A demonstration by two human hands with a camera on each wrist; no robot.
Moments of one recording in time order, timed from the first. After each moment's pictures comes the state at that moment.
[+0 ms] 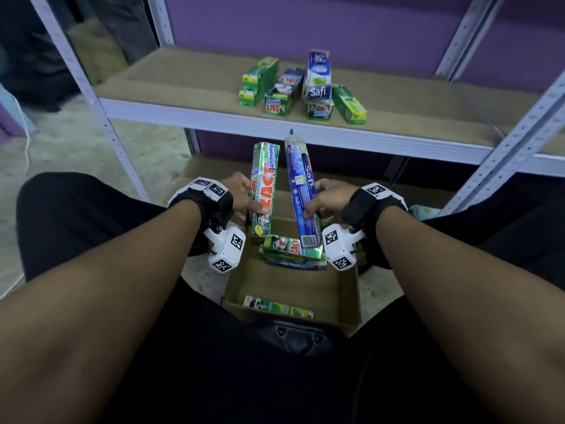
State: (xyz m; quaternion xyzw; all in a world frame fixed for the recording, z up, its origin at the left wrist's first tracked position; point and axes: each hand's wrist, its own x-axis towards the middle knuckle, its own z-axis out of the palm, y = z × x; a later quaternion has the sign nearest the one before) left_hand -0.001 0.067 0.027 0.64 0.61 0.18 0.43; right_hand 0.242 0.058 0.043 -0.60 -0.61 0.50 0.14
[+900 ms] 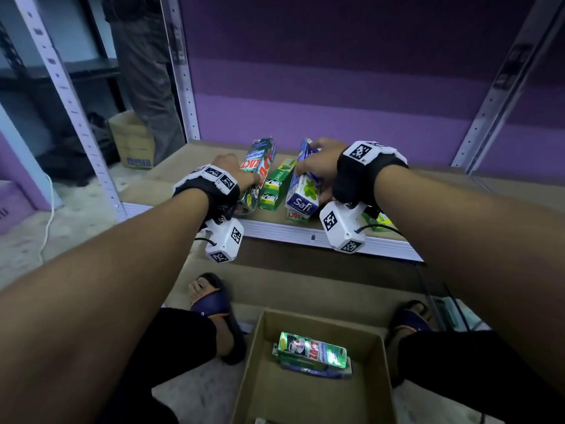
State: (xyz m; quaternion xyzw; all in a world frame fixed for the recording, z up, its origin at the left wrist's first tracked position) left_hand -0.046 0.239 0.180 0.64 0.72 0.24 0.15; right_hand 0.165 0.204 0.238 -0.64 -0.64 0.34 0.26
